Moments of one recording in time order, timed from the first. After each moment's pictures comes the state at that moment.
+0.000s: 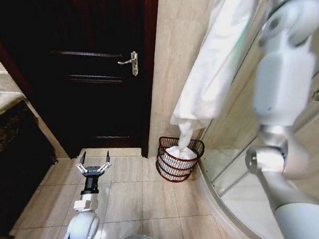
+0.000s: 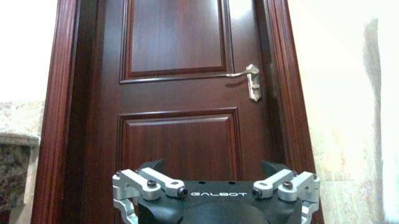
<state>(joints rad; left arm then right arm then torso) 1.64 -1.48 -0.61 -1.92 0.00 -0.55 -0.19 0.11 1.25 0.30 1.33 0.54 -0.20 0.01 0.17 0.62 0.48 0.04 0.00</state>
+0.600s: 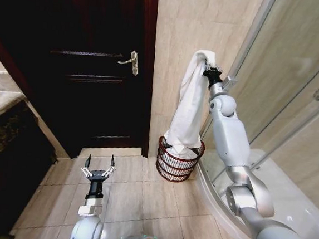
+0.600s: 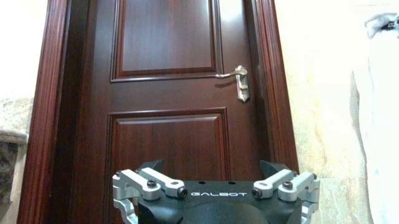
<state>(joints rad) 1.67 -1.49 -0.58 -1.92 0.03 -0.58 -0.19 -0.15 1.31 0.29 1.26 0.50 -0.05 0.03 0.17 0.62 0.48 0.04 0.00</state>
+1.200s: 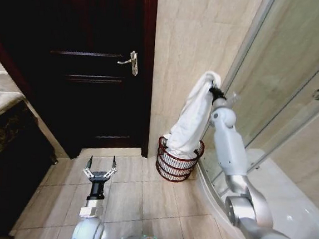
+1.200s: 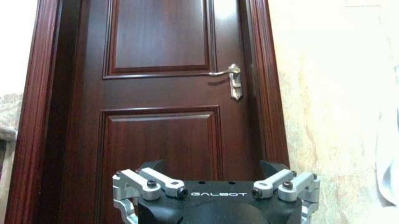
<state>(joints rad) 1.66 -1.49 -0.55 -1.90 0.03 -0.59 -0.19 -0.36 1.35 0.41 1.21 0.63 -0.06 0.10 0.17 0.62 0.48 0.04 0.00</state>
